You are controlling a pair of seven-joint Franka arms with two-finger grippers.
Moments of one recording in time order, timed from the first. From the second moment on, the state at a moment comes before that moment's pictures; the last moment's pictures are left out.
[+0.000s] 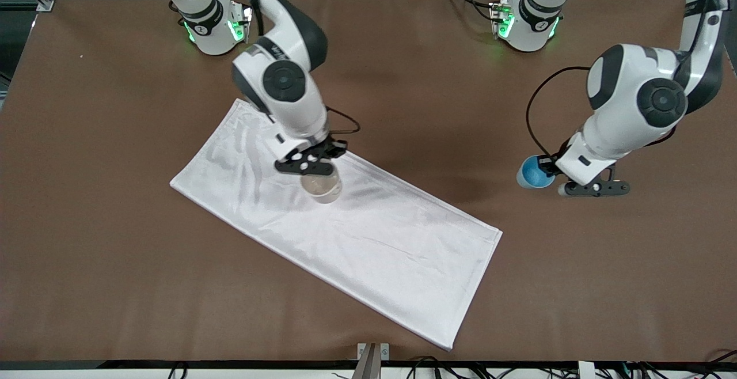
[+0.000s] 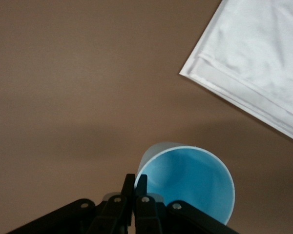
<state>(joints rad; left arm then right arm) -0.02 0.15 -0.17 -1.96 0.02 2.08 -0.19 0.34 0.49 0.44 -1.59 -0.17 2.05 0.92</state>
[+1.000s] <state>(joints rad) -0.02 0.13 -0.19 -1.98 0.02 2.08 -0.18 0.81 0.77 0.31 -1.37 -0.32 2.23 1.13</state>
